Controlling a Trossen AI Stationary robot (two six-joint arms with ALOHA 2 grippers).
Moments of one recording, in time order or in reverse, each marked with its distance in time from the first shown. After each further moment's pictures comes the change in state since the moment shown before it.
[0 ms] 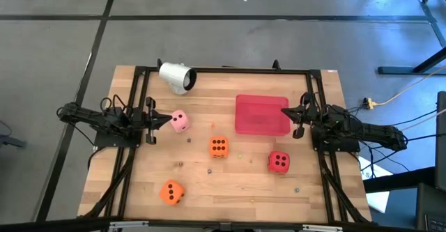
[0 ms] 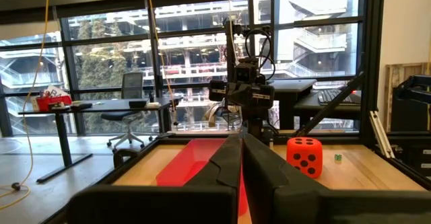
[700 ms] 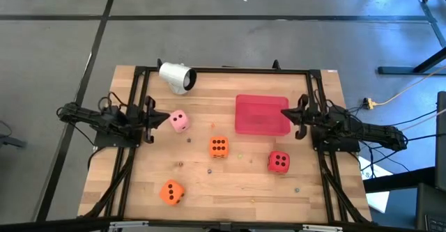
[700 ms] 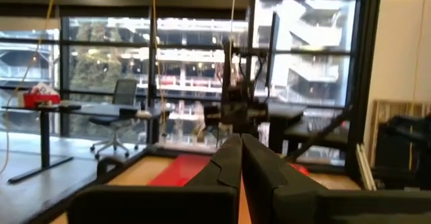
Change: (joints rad) left arm 0.000 0.000 0.000 0.102 0.007 -0.088; right arm 0.000 0.000 0.000 0.018 -0.032 0.232
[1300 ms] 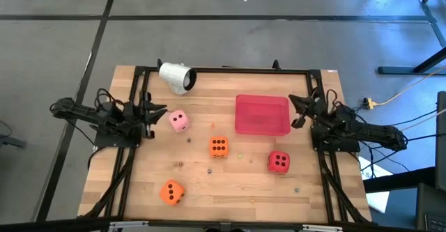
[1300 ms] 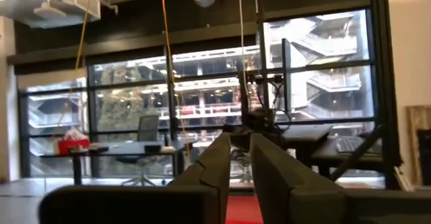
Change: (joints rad) left arm 0.000 0.205 0.106 0.199 -0.038 0.207; right arm 0.000 0.000 0.001 0.188 0.269 -0.370
